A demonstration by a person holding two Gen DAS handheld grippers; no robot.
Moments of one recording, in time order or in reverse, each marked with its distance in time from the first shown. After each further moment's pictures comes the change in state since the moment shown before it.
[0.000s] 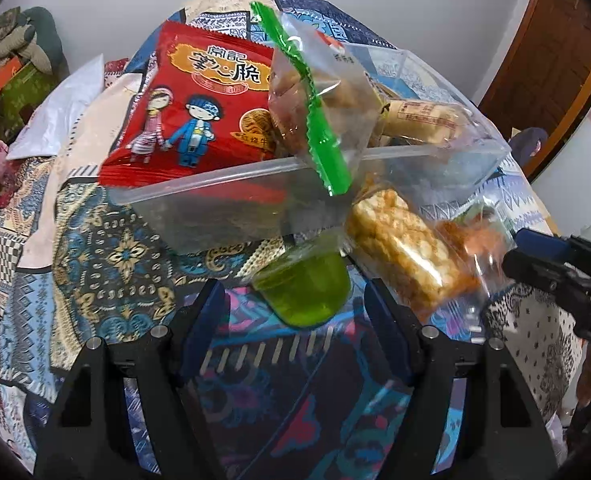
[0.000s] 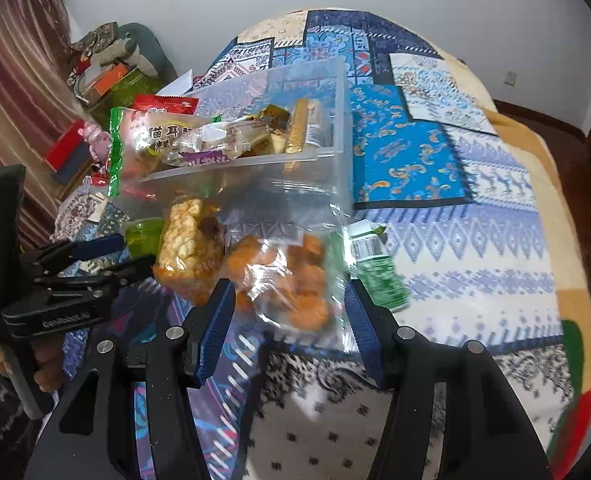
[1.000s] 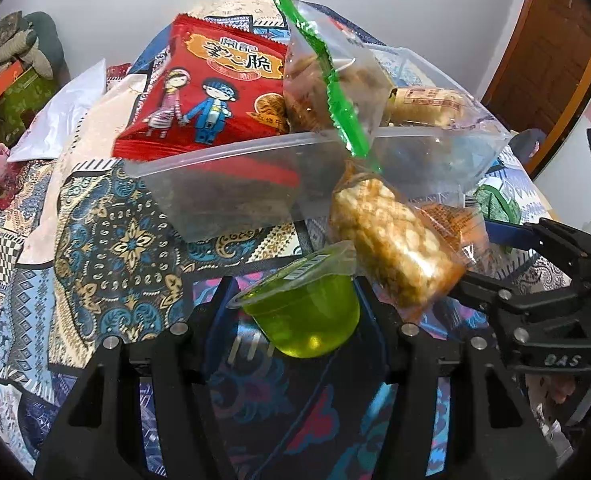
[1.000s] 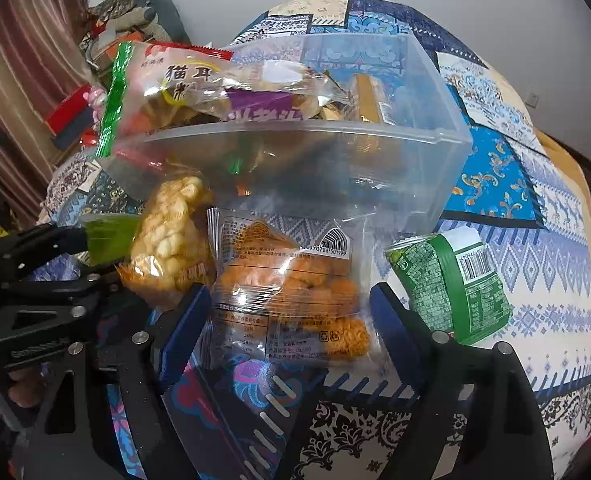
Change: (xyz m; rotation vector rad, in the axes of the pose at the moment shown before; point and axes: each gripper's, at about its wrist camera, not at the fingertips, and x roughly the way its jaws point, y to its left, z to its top) left arm -0.015 0.003 -0.031 0.020 -0.038 0.008; right arm 0.042 0.034 -0.006 -0.130 0.035 -0.035
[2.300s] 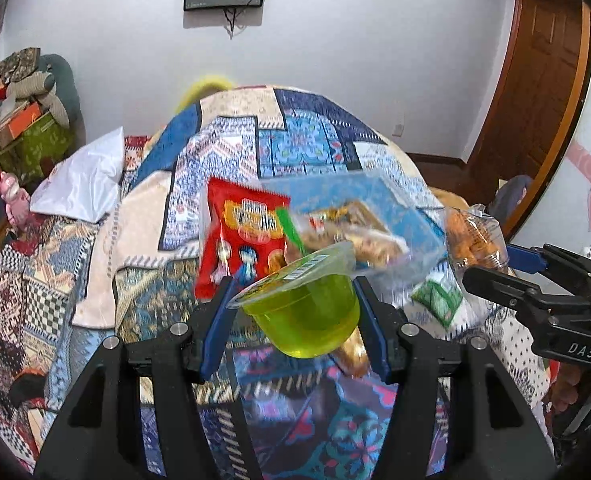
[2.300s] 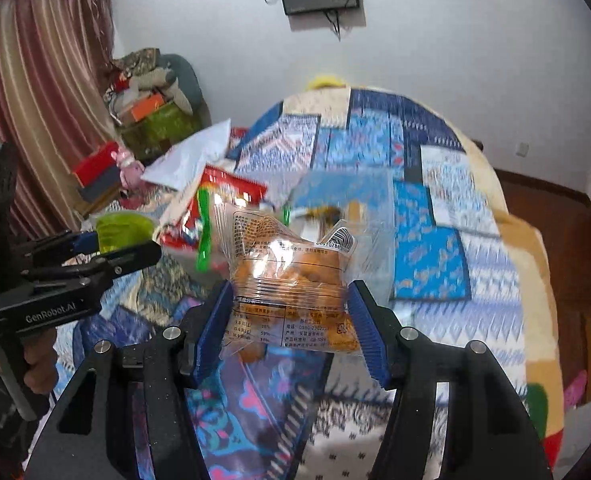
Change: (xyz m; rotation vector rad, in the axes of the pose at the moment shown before) left arm -0.101 0.001 0.065 -0.001 -0.221 0.002; right arm -0.105 0.007 0.038 -0.002 -0.242 0.024
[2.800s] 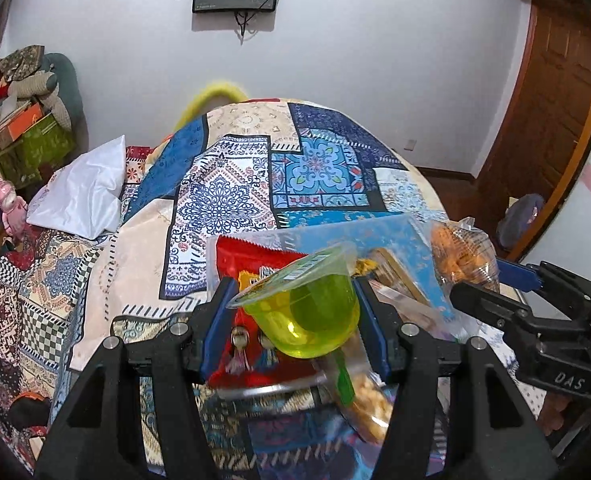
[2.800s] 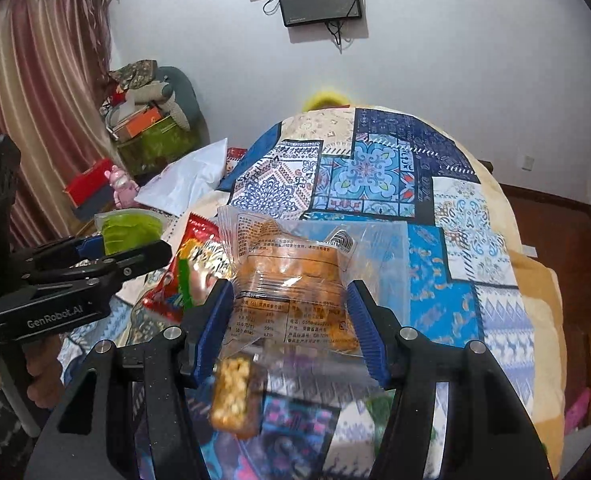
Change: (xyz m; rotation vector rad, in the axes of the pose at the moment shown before) left arm 0.049 0.022 0.051 -0.033 -0.012 0.019; right arm 0.044 -0.001 0.048 0.002 -0.034 0.004
